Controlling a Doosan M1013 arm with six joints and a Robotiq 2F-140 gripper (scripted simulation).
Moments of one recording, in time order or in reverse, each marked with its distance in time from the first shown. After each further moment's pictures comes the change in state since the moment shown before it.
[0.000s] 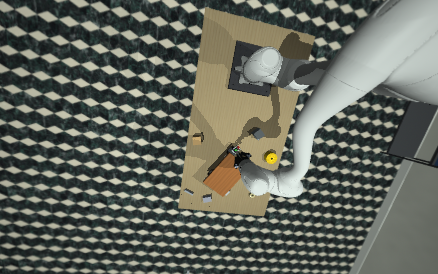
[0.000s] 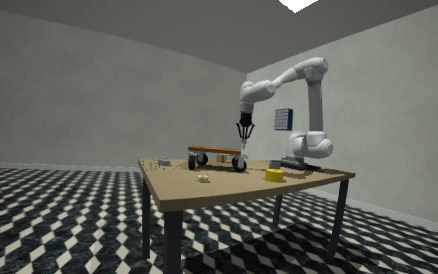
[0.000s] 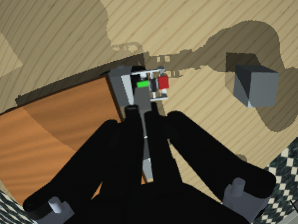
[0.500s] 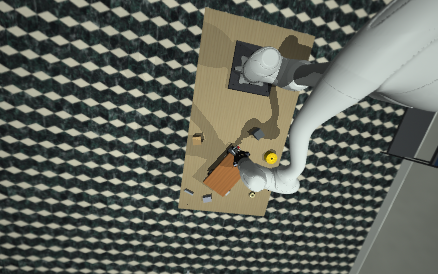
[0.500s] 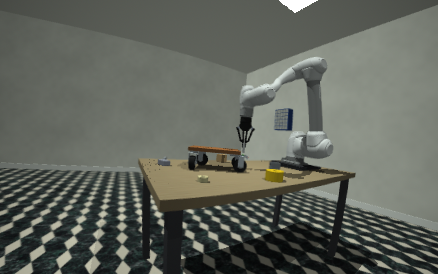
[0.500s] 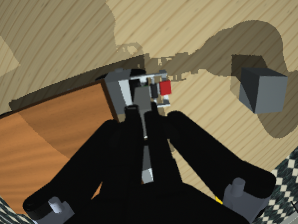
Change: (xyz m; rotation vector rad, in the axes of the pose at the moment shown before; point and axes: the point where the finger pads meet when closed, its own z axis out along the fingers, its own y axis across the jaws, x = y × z) arm 0.000 0.000 0.026 0.000 0.000 0.000
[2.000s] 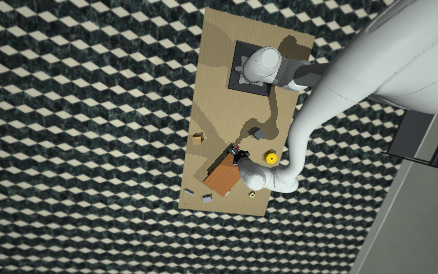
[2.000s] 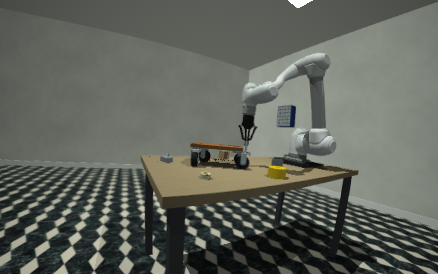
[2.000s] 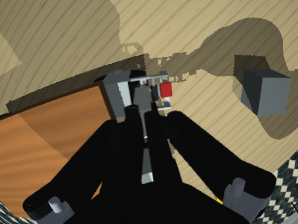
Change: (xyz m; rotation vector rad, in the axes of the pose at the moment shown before) arm 0.000 0.000 0.009 0.000 0.000 0.000
